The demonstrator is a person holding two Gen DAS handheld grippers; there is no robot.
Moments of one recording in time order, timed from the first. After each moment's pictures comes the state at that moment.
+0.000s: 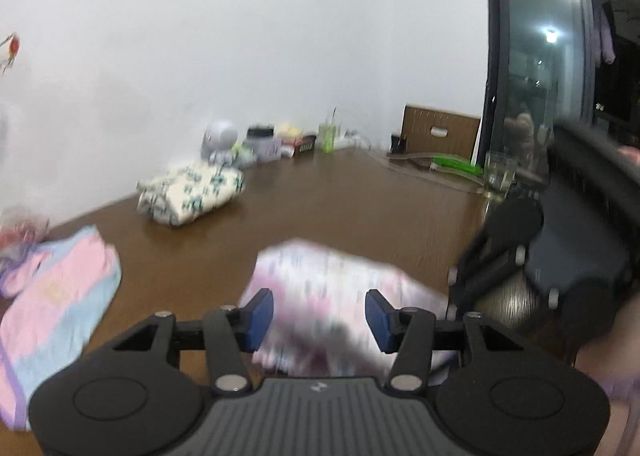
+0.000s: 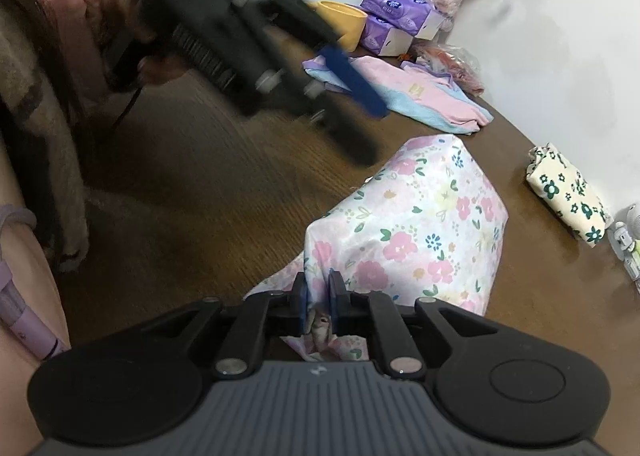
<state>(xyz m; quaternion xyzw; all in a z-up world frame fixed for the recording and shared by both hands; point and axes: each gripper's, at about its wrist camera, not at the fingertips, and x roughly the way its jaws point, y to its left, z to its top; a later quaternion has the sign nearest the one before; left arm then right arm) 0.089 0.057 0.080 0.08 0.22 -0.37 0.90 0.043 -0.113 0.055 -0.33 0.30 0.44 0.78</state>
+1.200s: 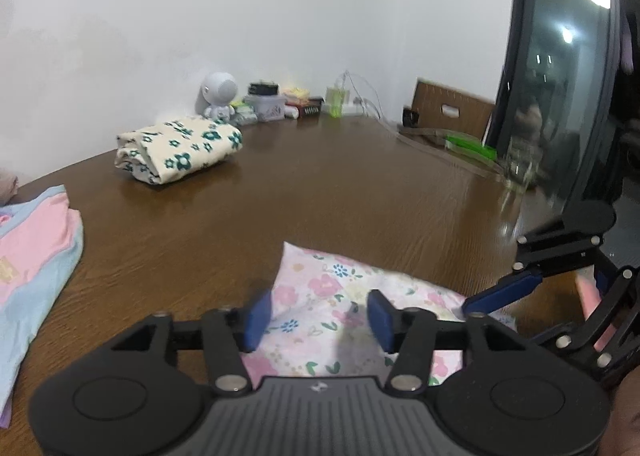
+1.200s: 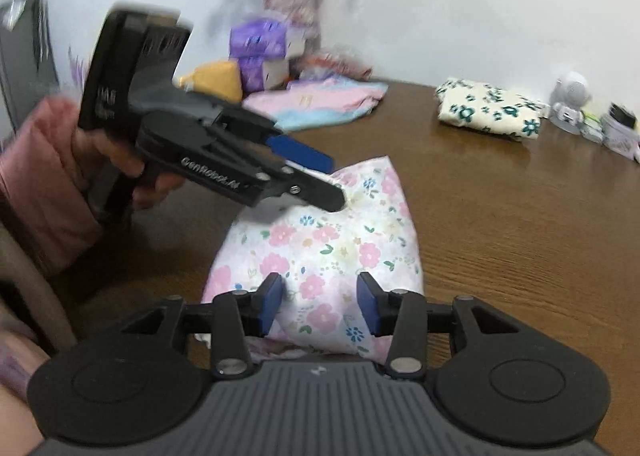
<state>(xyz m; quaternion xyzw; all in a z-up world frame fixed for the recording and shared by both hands) 0.151 0.044 0.045 0.03 0.28 -0.36 0.89 0.061 -0.179 0.062 -0.08 0.33 0.35 0.87</state>
